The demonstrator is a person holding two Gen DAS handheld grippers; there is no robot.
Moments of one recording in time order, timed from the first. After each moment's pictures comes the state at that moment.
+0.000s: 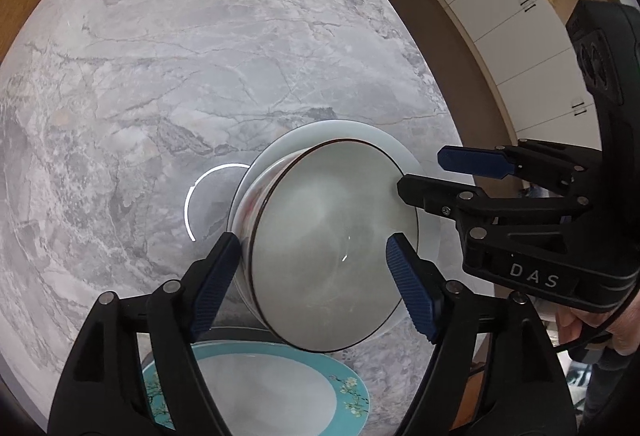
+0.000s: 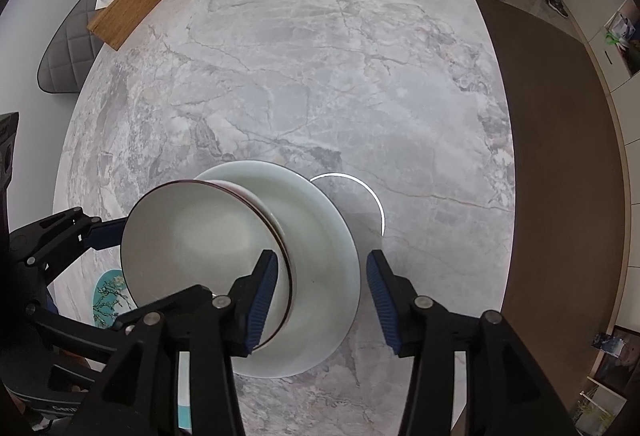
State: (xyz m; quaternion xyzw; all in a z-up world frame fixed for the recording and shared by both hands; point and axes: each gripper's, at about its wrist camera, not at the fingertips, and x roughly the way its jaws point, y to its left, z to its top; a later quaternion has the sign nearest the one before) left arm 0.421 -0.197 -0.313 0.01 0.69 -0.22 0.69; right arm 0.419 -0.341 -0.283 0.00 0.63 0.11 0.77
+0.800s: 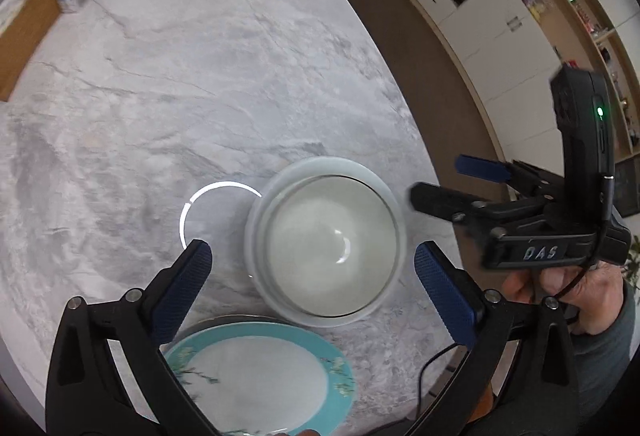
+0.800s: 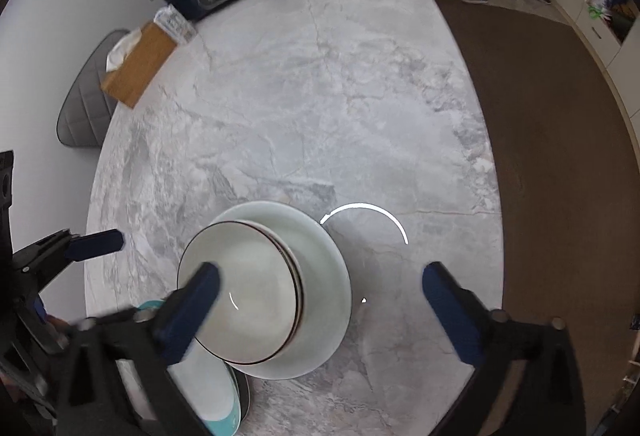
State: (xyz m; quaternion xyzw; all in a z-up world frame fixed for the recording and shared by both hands) left arm 0.426 -0.161 -0.245 -0.01 0.65 -0.22 0.72; right arm 0.405 -0.378 -0.248 0.09 0.57 0.11 0.81
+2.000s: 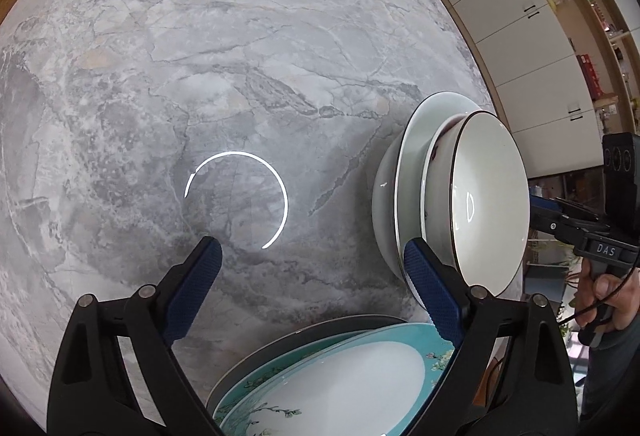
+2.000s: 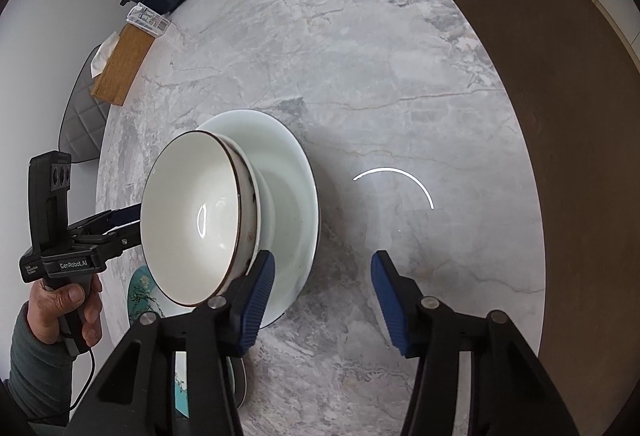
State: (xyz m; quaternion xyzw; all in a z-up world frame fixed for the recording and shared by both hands) left arm 0.432 -0.099 -0.359 -0.03 0.70 -0.23 0.67; right arm 0.357 -0.401 -0.319 0.17 0.61 0.11 0.77
